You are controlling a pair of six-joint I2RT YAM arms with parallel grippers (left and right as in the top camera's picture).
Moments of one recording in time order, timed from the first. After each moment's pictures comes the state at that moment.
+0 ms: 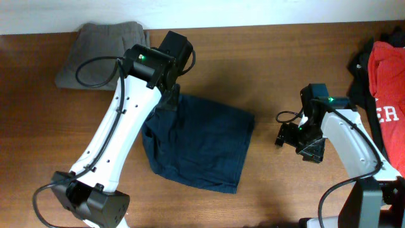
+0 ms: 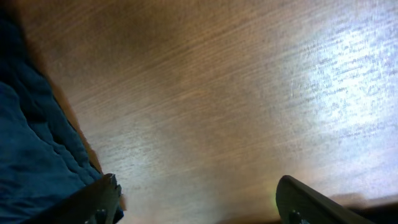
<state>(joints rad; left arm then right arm) -0.46 1.84 1.99 -1.59 -0.33 -0.32 -0.04 1.57 1.08 -1.17 -0.12 0.43</state>
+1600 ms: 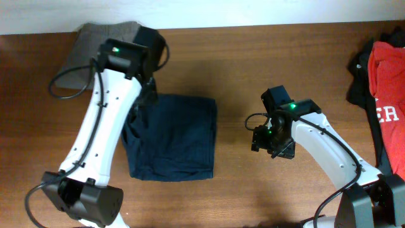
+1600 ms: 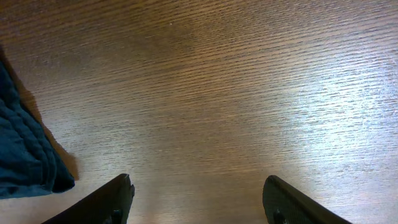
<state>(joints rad) -0.34 1.84 1.99 -1.65 -0.34 -0.47 0.26 1.57 1.08 -1.08 -0.11 0.51</state>
